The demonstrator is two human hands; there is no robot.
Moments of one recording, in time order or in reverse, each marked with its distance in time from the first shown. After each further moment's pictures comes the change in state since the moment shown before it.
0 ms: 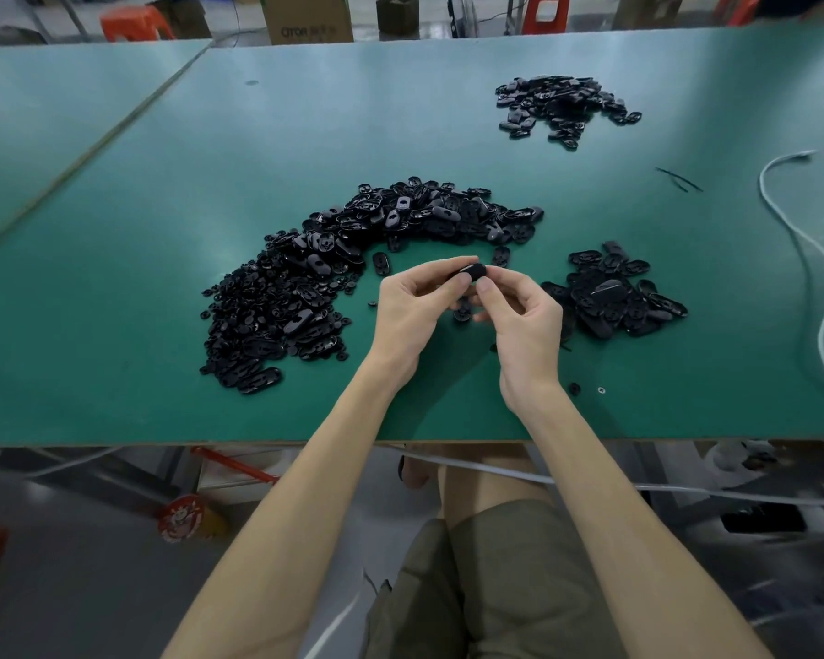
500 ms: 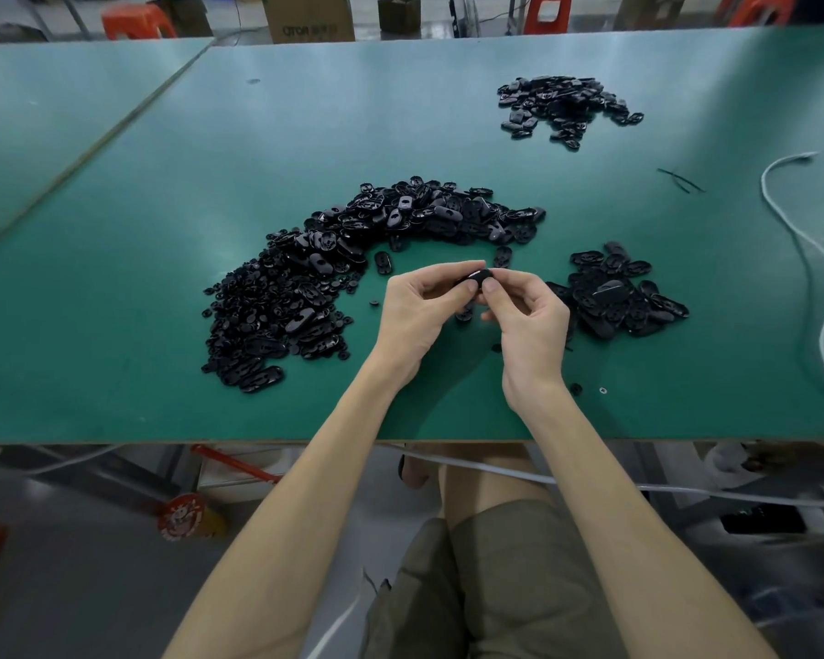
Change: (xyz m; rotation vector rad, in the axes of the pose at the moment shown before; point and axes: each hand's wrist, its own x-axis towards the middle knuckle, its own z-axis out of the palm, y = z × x) left_hand -0.001 0.000 0.001 0.065 -0.046 0.012; right_hand 0.000 -0.001 -0.001 -0.004 0.044 -0.010
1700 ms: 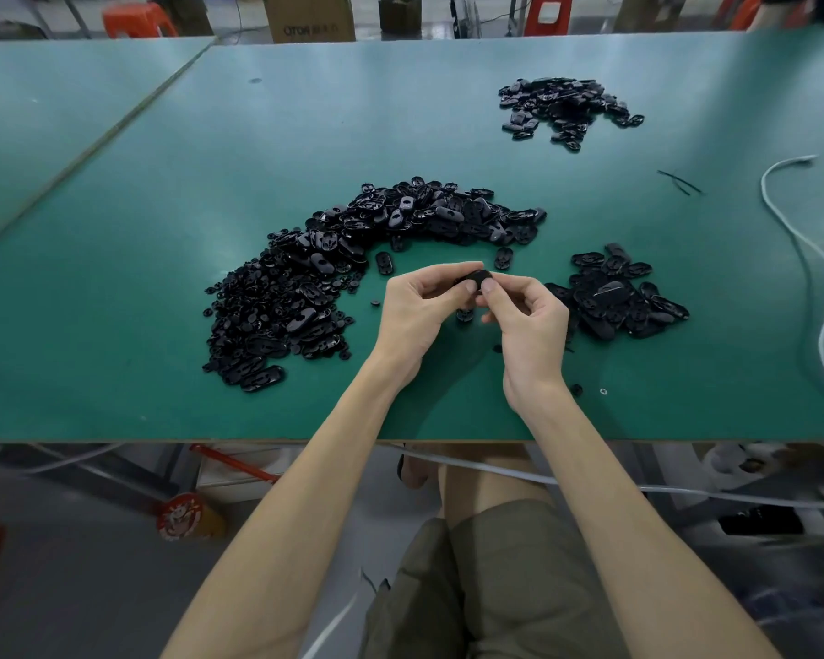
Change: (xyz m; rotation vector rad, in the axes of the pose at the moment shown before) left_hand 0.001 0.000 -0.002 -0.013 0.018 -0.035; right_hand 0.002 0.001 0.001 -0.016 0.003 0.026
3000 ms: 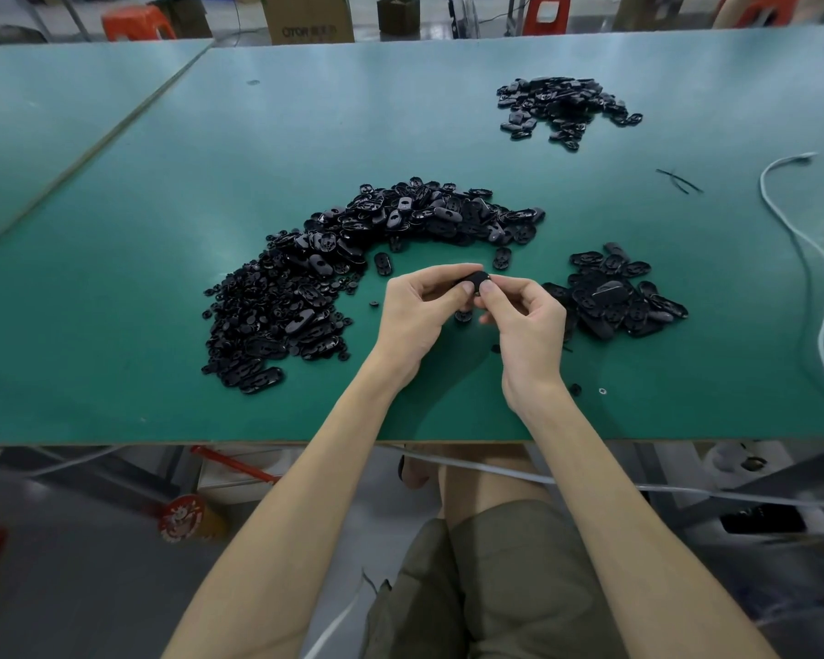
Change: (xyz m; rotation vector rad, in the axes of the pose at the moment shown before) left_hand -0.001 0.001 0.002 0.046 -0.012 0.015; right_hand -0.003 -0.004 -0.001 -0.027 0.000 0.016
